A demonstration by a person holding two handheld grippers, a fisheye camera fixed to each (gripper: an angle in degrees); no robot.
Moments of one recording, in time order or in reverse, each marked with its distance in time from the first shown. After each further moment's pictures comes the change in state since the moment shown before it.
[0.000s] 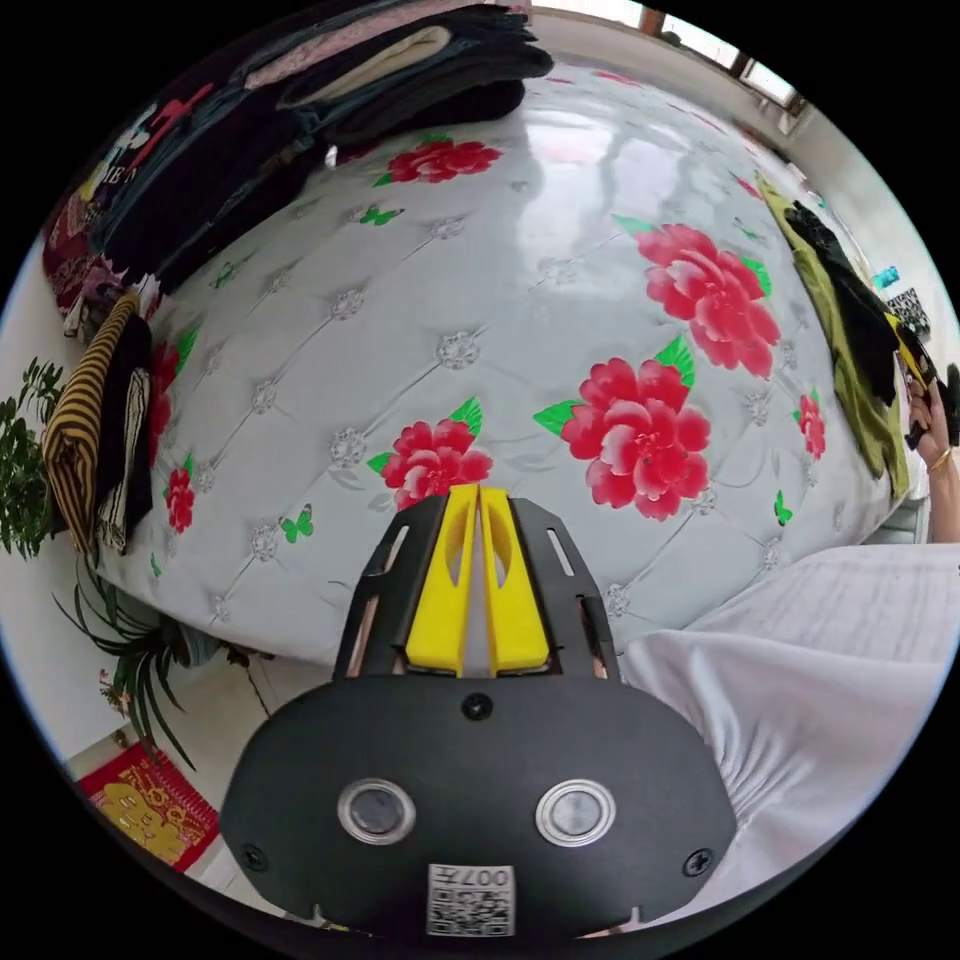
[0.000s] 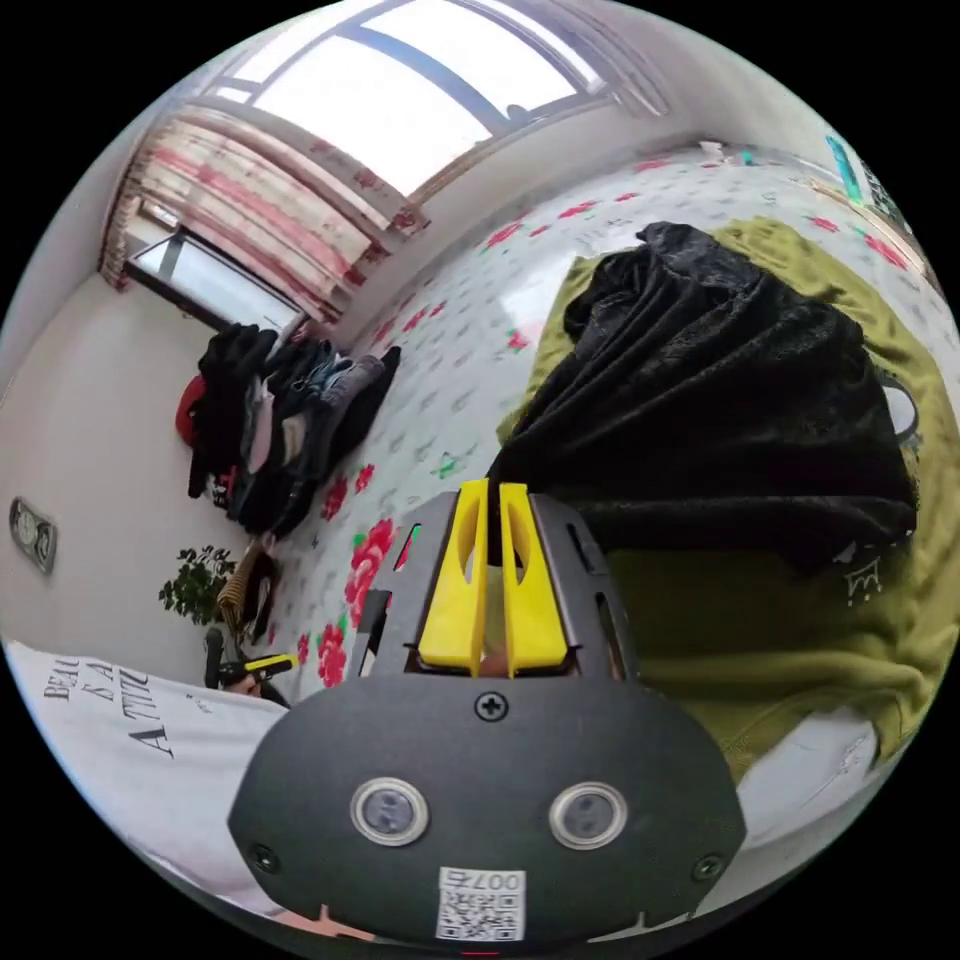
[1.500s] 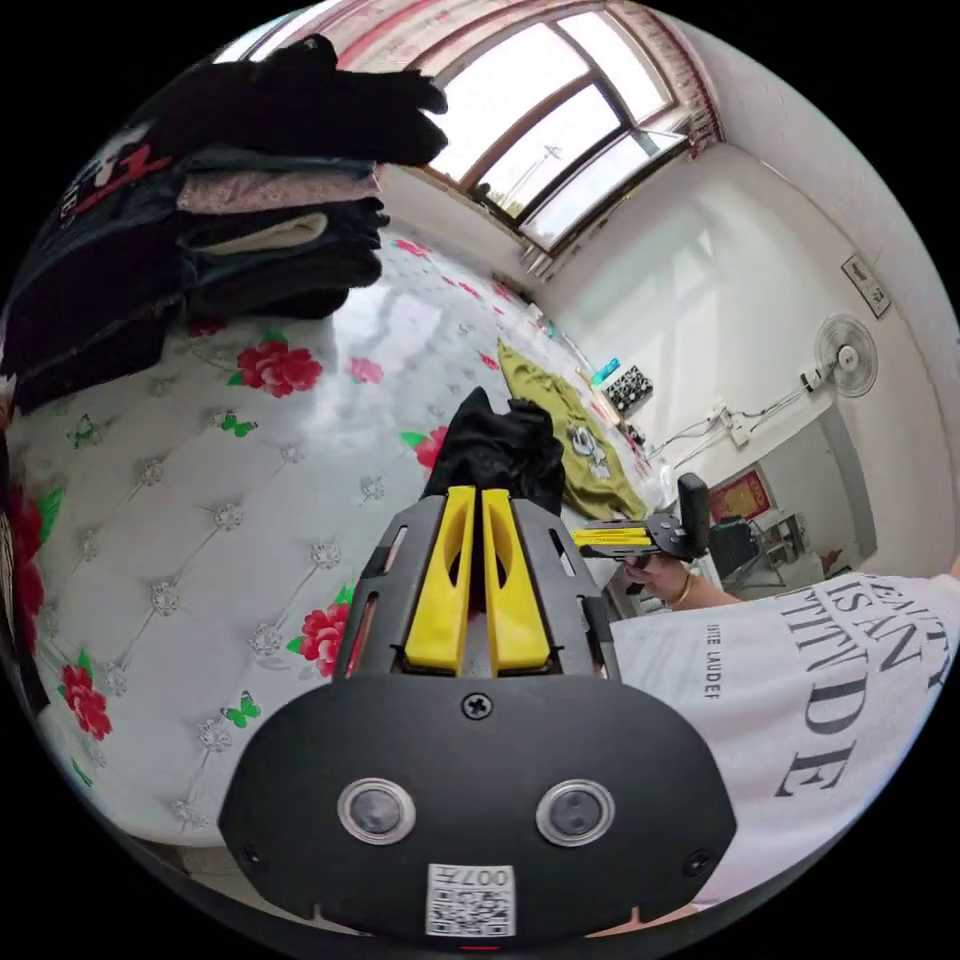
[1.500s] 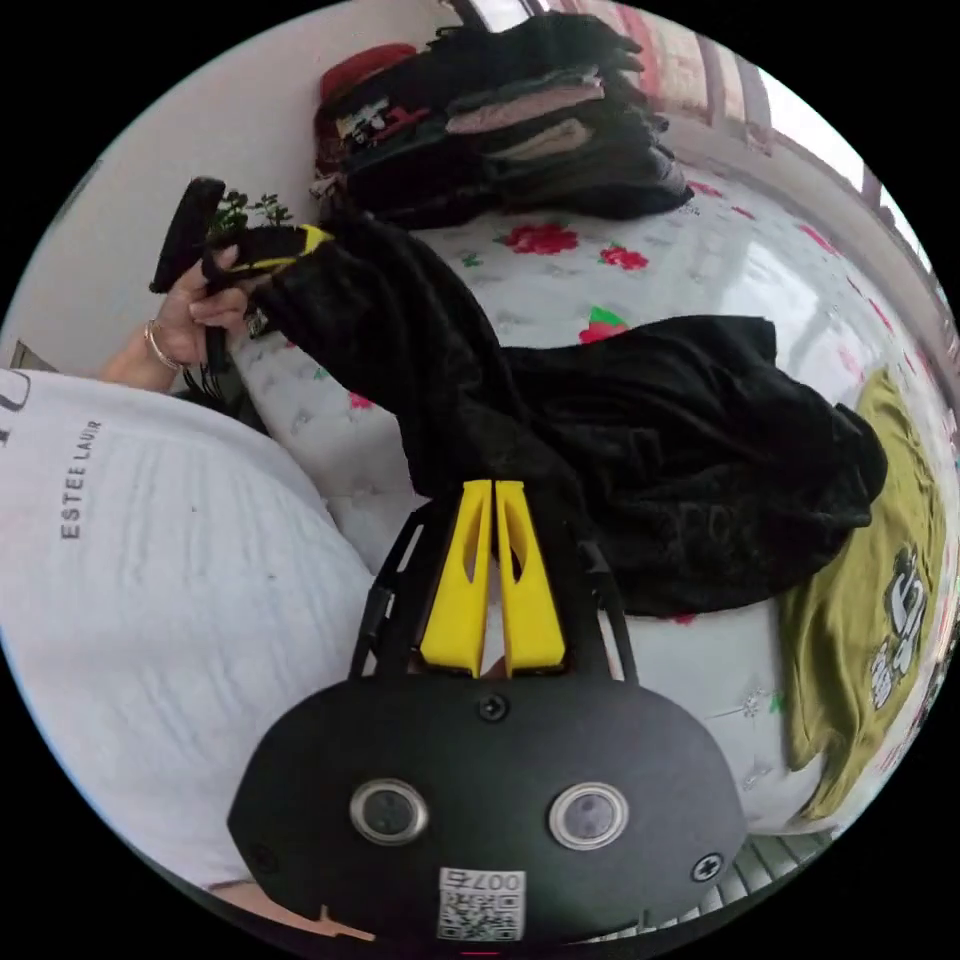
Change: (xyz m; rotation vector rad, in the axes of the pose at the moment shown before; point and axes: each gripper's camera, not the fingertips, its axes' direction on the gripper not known) left arm -0.224 0.053 -0.047 0.490 0.758 0.201; right arm -0.302 0.213 0.091 -0.290 0.102 -0.525
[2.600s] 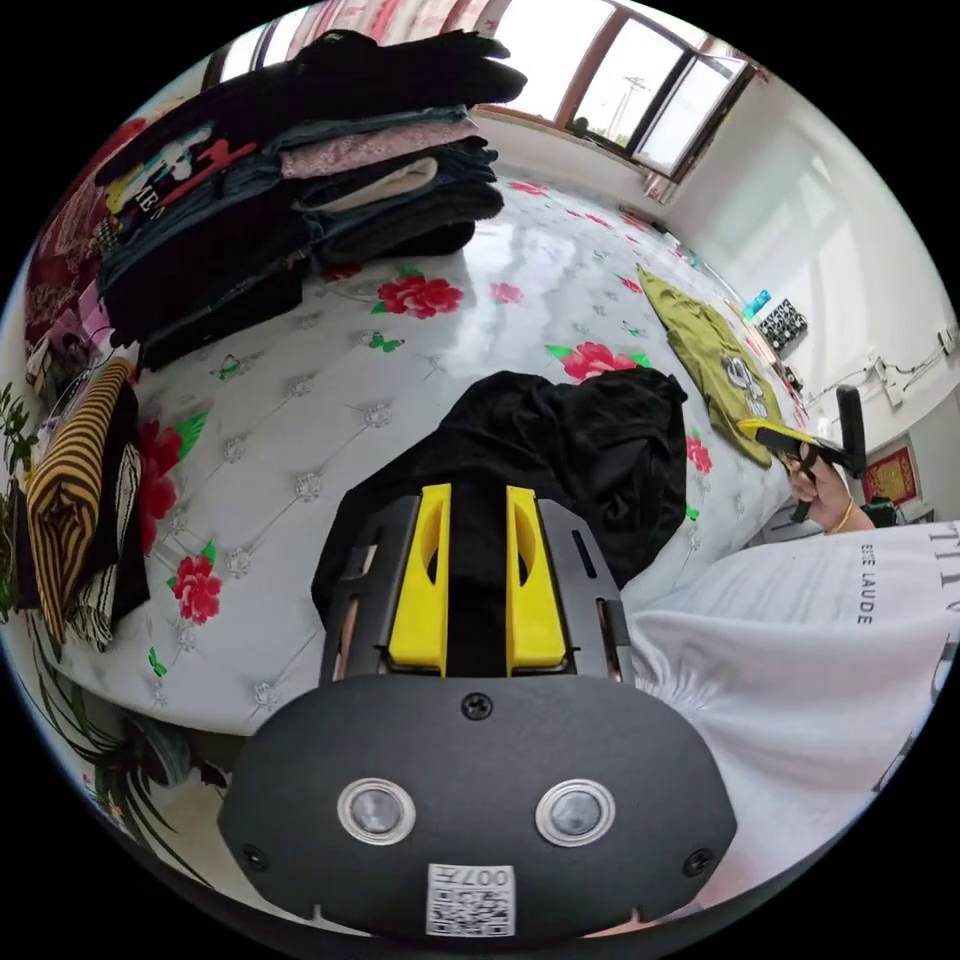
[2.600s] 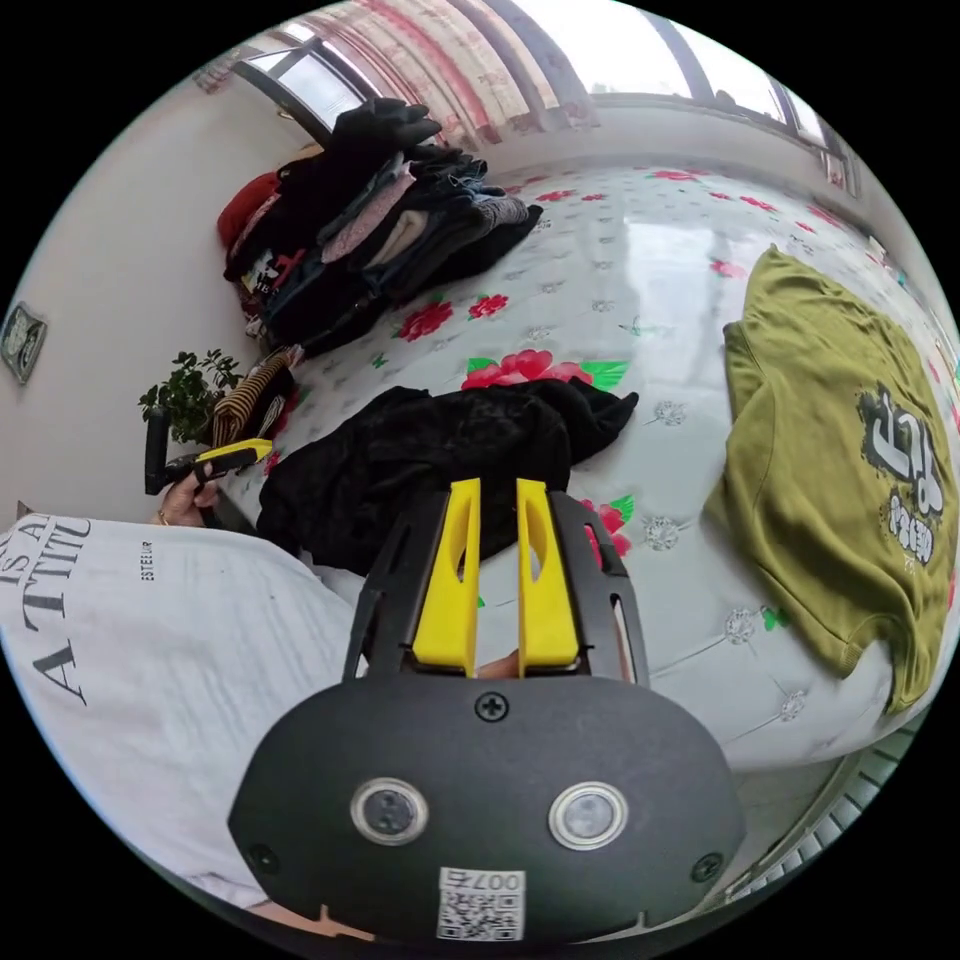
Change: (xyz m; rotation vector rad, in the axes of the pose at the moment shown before) left arm 0.015 0.049 0.052 -0.225 -0.493 -0.001; right arm 0.125 -0.015 0.005 -0.004 0.026 0.278
